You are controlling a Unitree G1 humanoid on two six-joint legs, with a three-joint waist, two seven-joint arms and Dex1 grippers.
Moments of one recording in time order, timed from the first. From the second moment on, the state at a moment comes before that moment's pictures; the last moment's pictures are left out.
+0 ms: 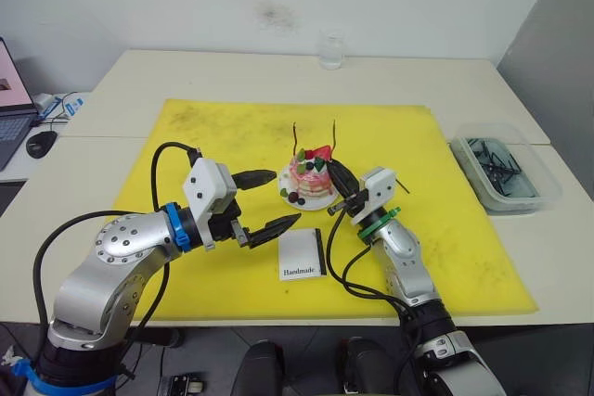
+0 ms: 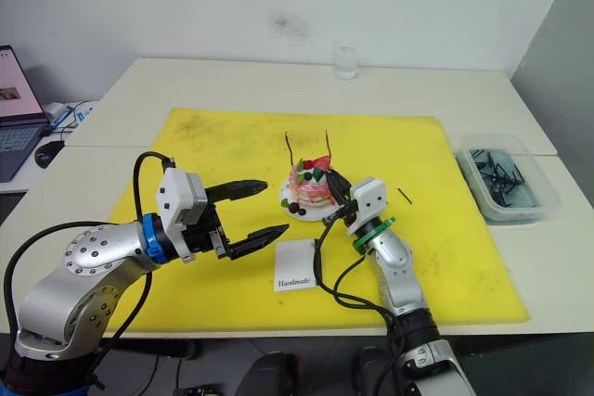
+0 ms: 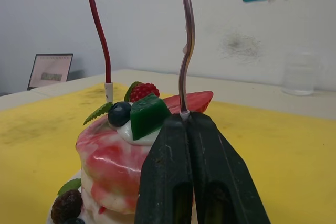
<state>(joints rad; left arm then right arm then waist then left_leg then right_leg) -0.17 0.68 0.09 -0.54 -0.54 0.52 -0.80 -0.38 0.03 0.14 0.32 0.11 -0.33 0.39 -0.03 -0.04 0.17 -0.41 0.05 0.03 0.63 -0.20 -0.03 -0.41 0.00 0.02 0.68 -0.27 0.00</state>
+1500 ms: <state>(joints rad) -0.25 0.71 0.29 -0.23 -1.34 1.51 -0.41 -0.13 -0.63 0.18 -0.52 0.29 0.51 0.74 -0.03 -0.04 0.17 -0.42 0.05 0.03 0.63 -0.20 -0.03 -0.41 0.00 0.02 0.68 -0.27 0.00</state>
